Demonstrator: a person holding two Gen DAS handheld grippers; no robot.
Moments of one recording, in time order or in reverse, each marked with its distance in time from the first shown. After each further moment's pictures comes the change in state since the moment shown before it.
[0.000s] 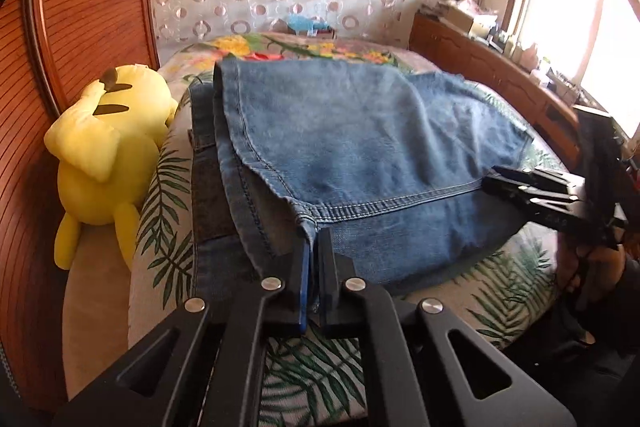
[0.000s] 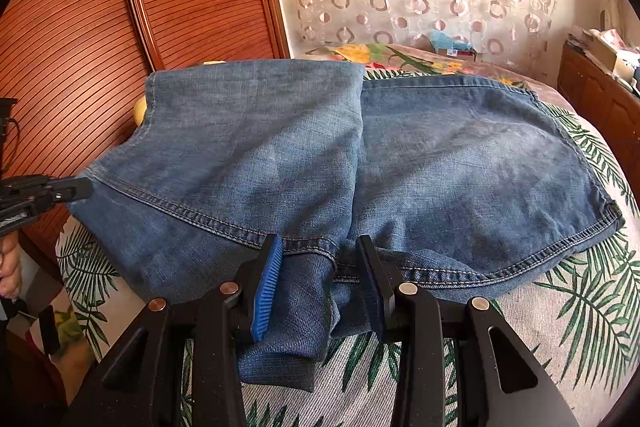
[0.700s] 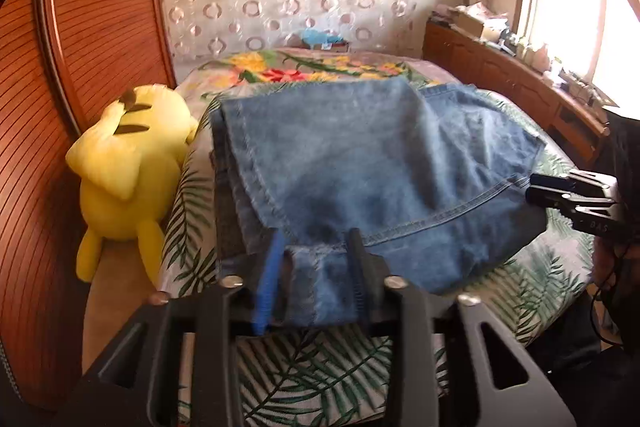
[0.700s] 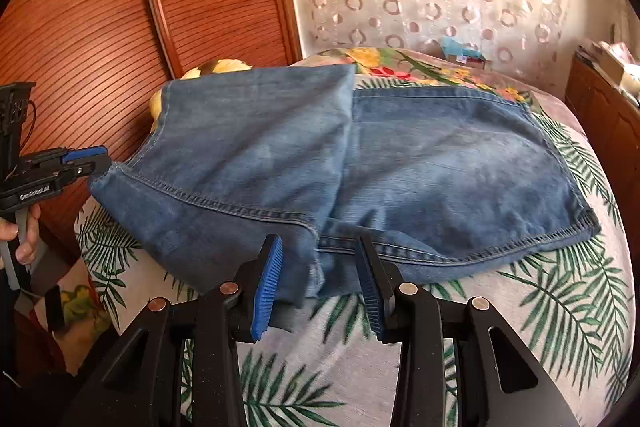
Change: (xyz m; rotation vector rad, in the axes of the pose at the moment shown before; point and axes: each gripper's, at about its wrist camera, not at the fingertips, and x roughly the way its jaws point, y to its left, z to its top) left arm -0.006 -0.008 0.010 0.035 -0.050 0.069; right arm -0.042 -0.011 -0.003 -0.023 0.001 0.016
